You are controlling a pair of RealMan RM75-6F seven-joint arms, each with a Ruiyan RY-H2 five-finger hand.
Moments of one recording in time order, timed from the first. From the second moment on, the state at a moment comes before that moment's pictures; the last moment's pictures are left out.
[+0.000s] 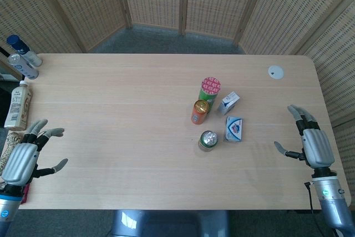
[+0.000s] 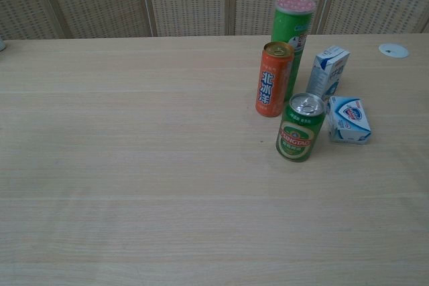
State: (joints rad) left arm -0.15 -1.06 -0.02 -1.84 1.56 1.44 -0.12; right arm 0.24 -1.16 0.16 -1.61 -1.43 1.36 0.21
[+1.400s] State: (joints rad) left arm -0.21 -1.06 -0.05 -1.80 1.52 1.38 -0.15; right arm 0.32 -1.19 0.13 -1.57 -1.48 1.19 0.72
